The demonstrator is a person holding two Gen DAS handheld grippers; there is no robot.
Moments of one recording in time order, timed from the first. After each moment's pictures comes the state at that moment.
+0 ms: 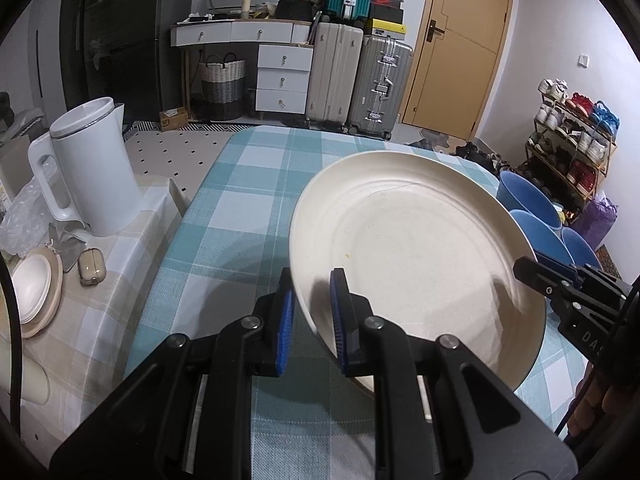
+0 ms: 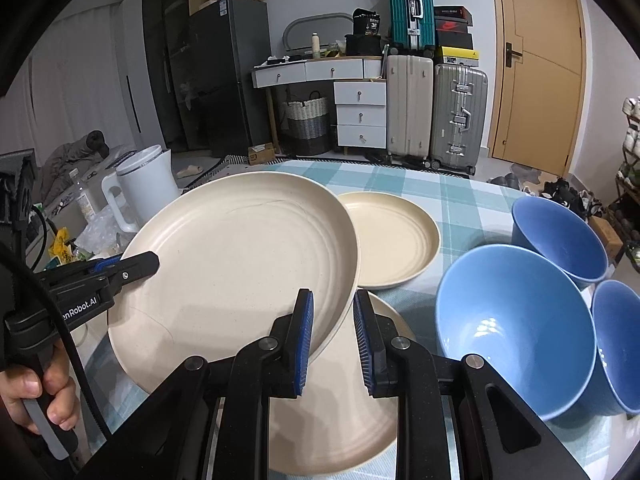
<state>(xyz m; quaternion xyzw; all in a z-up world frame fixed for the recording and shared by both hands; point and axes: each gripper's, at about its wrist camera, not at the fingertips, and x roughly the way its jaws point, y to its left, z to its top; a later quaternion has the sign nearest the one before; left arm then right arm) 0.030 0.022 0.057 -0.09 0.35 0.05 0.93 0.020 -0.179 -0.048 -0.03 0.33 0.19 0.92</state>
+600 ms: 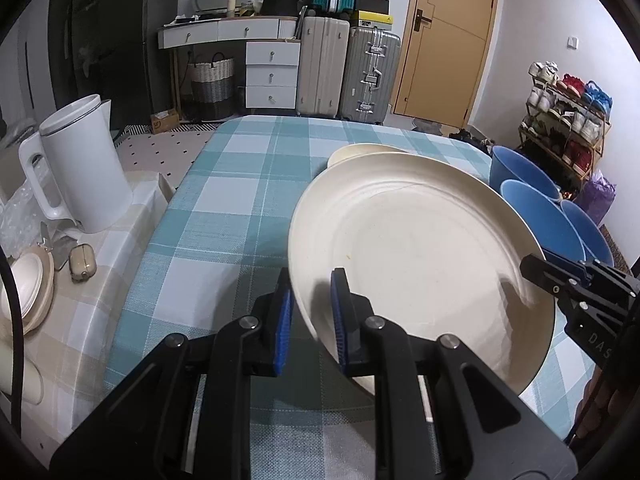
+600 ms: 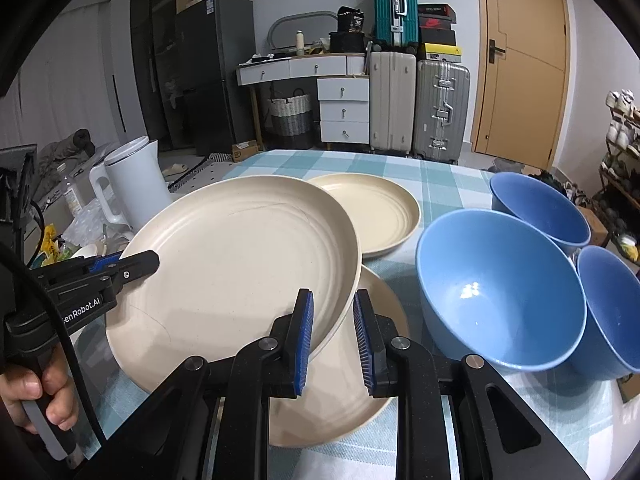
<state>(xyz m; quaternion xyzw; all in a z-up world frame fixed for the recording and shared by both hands) 0.024 0.004 0.030 -0.07 0.36 0.03 0.93 -0.001 -0.189 -0.069 -0.02 0.34 0.17 0.92</state>
